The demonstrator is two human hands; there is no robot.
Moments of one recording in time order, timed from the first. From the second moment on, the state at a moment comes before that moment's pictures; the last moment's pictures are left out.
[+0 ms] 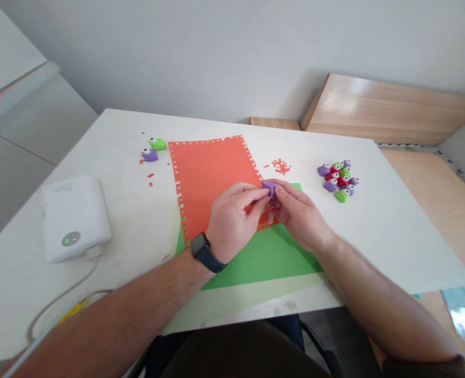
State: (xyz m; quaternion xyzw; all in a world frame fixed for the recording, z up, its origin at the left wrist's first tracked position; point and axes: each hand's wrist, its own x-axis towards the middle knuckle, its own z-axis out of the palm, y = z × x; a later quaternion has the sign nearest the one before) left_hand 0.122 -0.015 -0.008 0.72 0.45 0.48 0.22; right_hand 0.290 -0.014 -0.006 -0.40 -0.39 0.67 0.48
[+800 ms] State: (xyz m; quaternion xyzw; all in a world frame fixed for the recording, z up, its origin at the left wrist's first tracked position) left_hand 0.121 -0.015 -0.008 0.71 0.45 0.47 0.26; right_hand 0.290 -0.014 -0.001 -0.39 -0.38 0.69 0.46
